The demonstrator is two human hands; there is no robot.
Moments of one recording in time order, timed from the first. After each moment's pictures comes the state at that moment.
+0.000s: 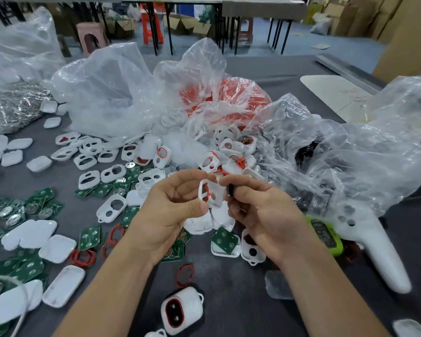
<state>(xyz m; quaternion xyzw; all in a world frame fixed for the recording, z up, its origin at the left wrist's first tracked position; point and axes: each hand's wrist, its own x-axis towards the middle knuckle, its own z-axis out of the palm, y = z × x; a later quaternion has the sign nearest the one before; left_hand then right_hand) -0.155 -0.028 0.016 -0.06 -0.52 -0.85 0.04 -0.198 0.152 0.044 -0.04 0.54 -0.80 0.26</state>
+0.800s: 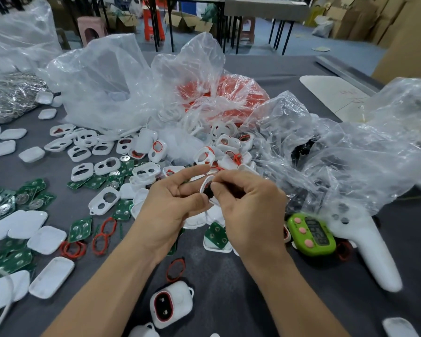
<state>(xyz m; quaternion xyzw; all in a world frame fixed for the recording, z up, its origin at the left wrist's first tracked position) -0.157 -0.011 0.011 0.05 -0.54 -0.84 0.04 -0.182 0.133 0.031 -0.17 0.82 -0.52 -0.17</state>
